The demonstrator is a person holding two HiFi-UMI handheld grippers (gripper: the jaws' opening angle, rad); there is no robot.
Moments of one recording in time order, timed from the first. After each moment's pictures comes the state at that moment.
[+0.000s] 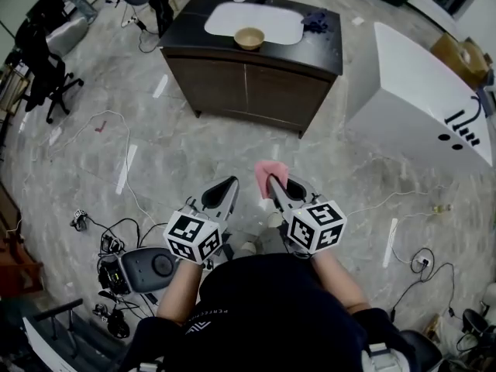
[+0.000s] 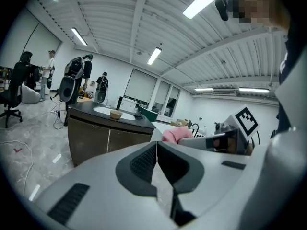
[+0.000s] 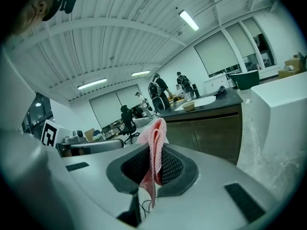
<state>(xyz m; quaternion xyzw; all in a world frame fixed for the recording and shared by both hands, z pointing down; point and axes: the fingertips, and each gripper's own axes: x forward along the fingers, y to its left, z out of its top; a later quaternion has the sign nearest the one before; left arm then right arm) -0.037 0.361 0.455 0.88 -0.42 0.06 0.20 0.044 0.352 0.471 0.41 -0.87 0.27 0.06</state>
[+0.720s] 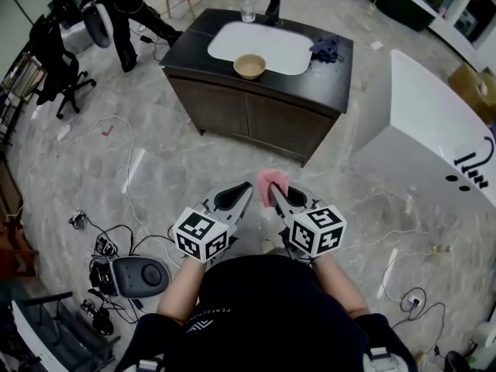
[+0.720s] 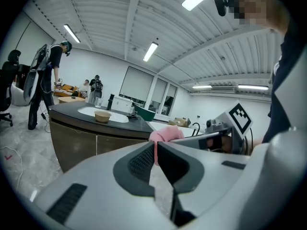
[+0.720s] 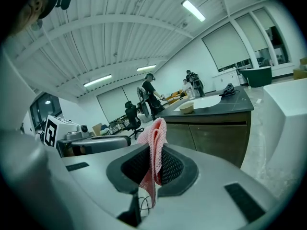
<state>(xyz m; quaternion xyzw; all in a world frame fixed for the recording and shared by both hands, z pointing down) 0.050 0.258 0.461 0.89 -0.40 0.07 0.19 0.100 0.246 0.480 0.36 -0.89 0.27 0.09</state>
